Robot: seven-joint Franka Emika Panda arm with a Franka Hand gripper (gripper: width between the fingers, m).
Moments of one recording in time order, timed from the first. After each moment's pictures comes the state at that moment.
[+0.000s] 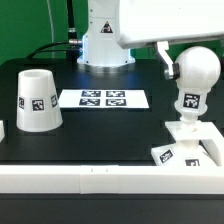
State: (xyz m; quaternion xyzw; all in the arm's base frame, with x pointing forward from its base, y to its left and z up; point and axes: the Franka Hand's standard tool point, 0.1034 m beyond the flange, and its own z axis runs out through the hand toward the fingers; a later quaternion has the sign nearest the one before) arm 0.634 0.086 0.143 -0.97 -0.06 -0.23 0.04
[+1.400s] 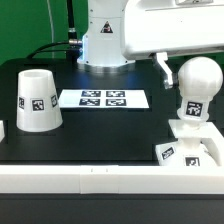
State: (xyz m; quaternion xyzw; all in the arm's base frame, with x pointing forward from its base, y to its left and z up) arm 0.627 0.092 0.132 -0.96 -0.07 -0.28 0.04
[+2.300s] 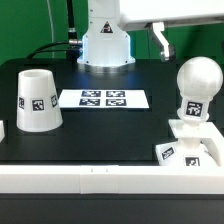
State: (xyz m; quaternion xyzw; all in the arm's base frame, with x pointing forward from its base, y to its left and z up) arm 0.628 0.086 0.168 -0.97 -0.07 -0.24 0.04
